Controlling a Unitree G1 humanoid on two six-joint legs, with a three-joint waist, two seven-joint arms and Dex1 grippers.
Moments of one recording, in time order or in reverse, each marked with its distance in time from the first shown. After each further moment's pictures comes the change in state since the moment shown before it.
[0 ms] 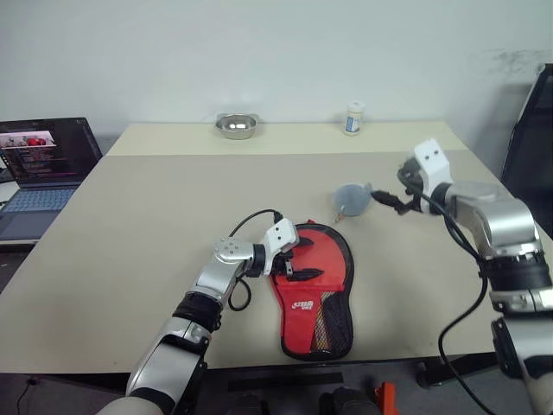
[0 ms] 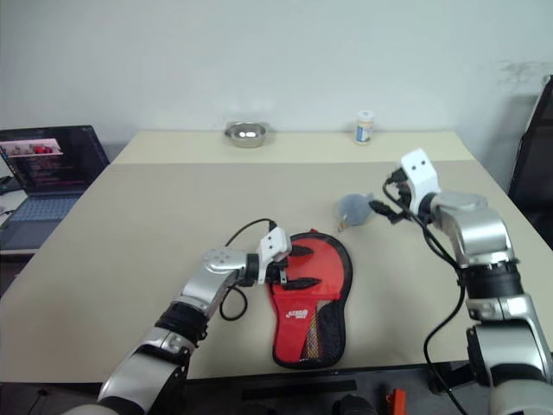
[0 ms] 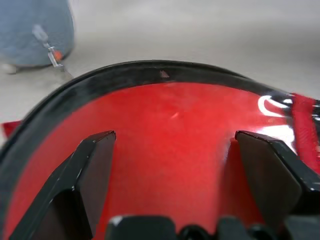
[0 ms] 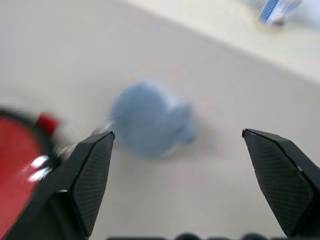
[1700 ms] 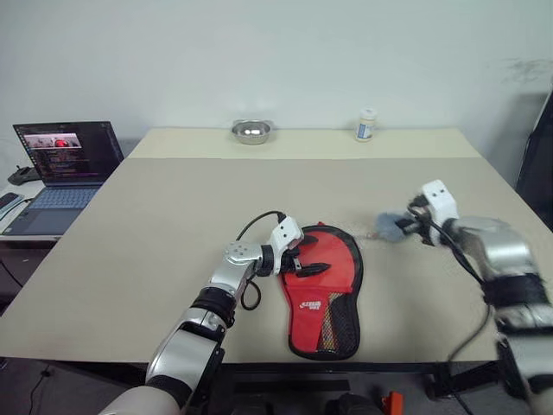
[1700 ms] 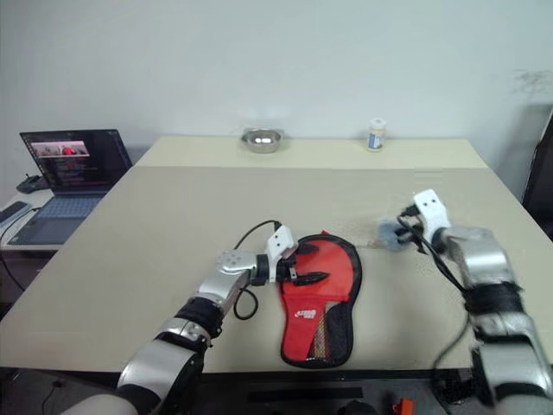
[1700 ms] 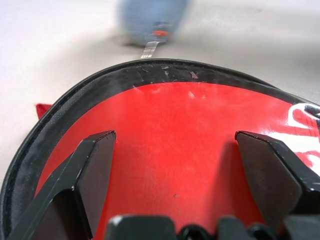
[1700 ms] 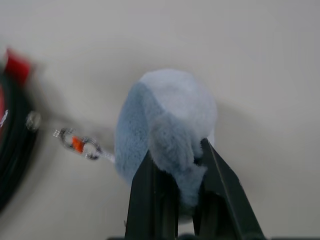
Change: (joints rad) left arm -0.072 -0.102 0.034 0.270 -0.011 -0.111 0.050; right arm 0.324 -0.109 -0.048 -0.216 -0.028 0.156 0.110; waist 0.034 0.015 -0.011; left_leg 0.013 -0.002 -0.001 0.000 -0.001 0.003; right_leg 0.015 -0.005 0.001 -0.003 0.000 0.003
